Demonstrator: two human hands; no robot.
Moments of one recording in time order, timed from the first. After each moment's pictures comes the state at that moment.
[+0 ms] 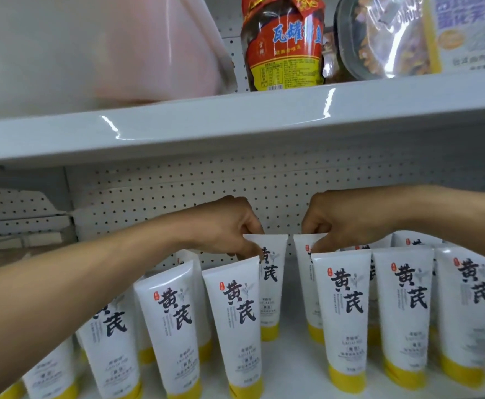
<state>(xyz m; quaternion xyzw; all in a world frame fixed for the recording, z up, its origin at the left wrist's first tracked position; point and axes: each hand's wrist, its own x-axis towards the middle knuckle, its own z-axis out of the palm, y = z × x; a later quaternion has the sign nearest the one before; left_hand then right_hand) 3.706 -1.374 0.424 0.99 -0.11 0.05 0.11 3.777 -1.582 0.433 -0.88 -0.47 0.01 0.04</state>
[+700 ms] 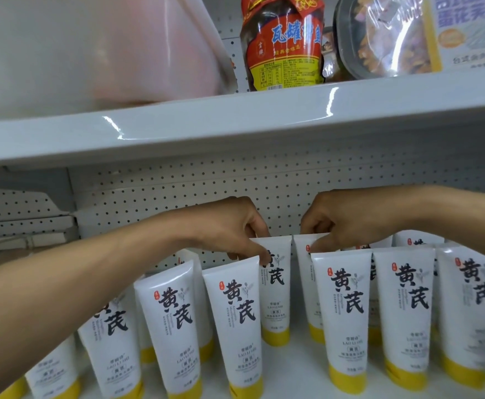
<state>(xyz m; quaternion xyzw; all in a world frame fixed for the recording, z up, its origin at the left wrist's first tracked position) 3.696 -1.386 0.429 0.98 -0.12 0.02 0.16 3.774 -1.586 0.432 -0.87 -0.48 0.02 0.07</state>
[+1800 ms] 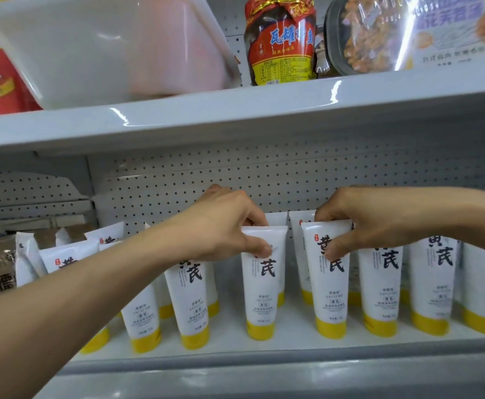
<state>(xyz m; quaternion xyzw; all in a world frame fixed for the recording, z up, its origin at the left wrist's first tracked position) 3.626 -1.414 0.412 0.98 -0.08 0.18 -0.01 3.721 -1.623 0.415 -0.88 -0.46 -0.02 0.07</state>
